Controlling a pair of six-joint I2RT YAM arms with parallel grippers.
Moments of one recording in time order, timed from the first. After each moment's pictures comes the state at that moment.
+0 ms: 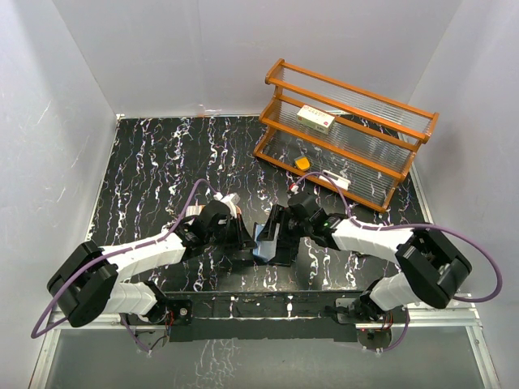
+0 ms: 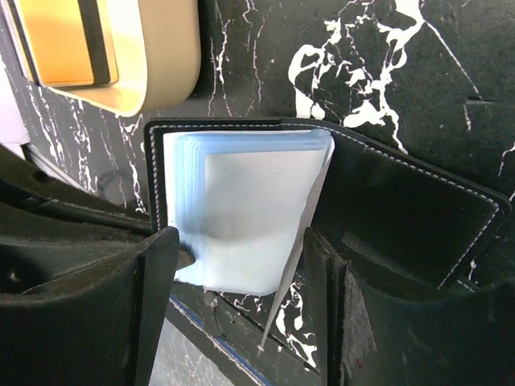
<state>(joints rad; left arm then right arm) -0.80 1.27 0.54 0.00 0.22 -0.87 0.75 1.39 0.64 -0.01 -0.24 0.95</state>
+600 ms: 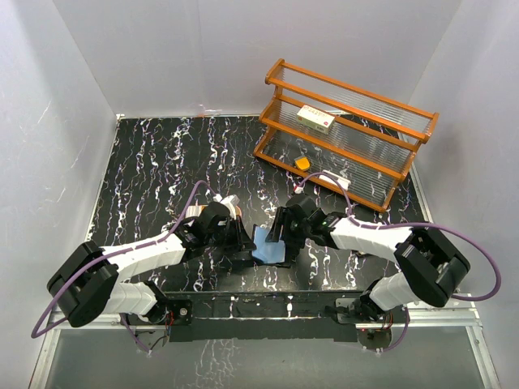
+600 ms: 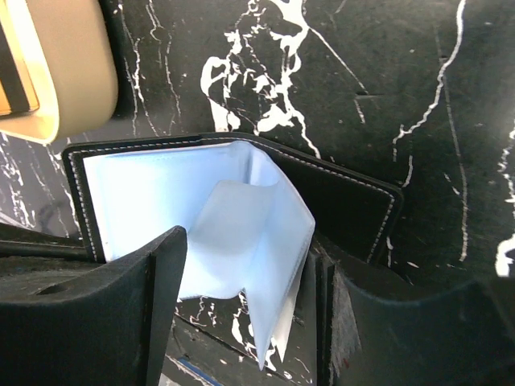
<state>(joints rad) -0.80 1.27 0.52 0.01 0.22 -0.88 0.75 1.41 0.66 -0.13 -0.11 0.92</state>
